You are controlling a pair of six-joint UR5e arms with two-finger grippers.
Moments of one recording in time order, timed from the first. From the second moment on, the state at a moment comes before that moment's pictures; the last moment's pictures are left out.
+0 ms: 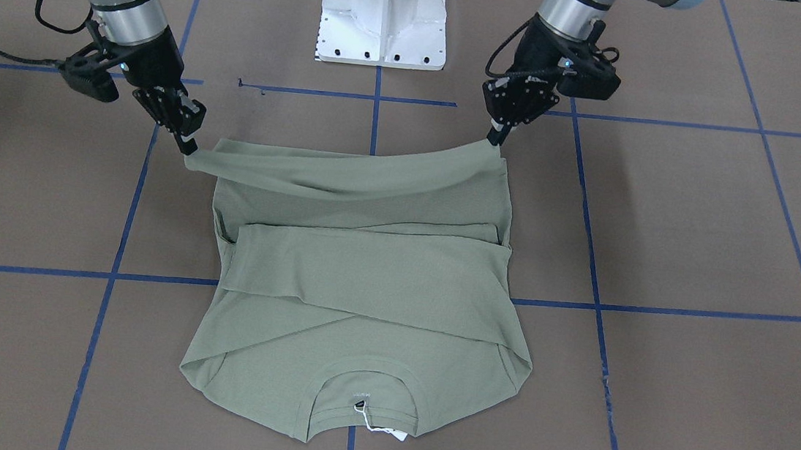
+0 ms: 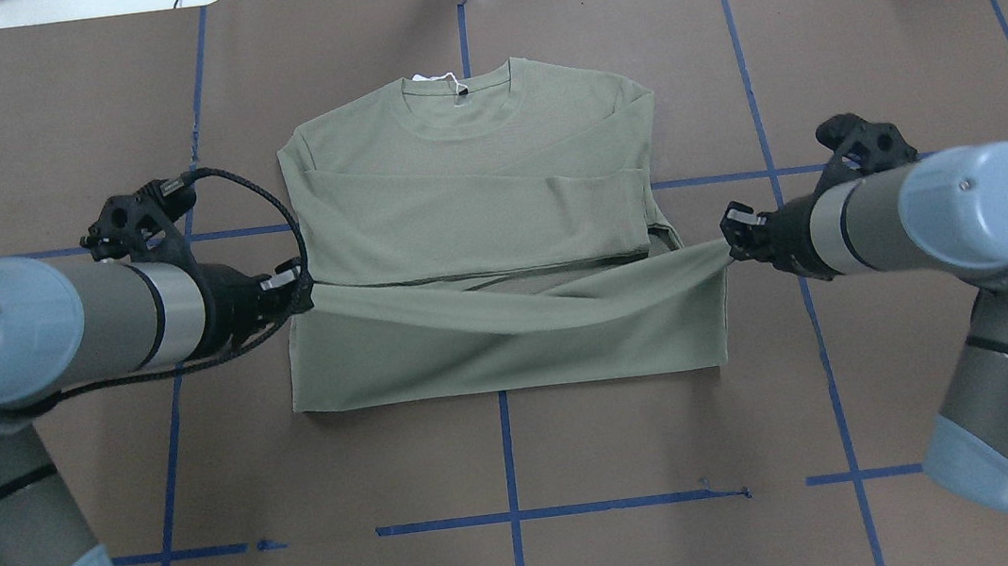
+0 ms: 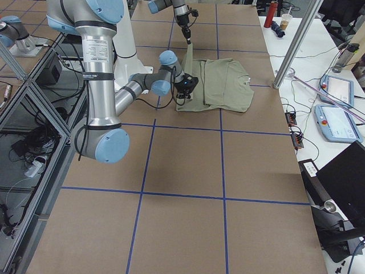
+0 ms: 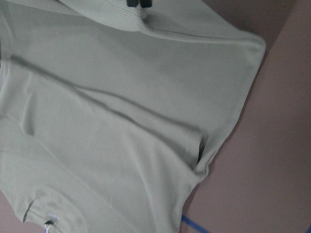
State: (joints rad) left arm -0.60 -1.90 -2.06 -1.84 -1.70 -1.59; right arm 0.66 -1.36 2.00 -1.31 1.74 1.67
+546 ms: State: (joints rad) left arm -0.77 -2.07 -1.64 -2.06 -1.72 -1.43; right arm 0.83 -0.99 1.53 -1.39 1.77 1.43
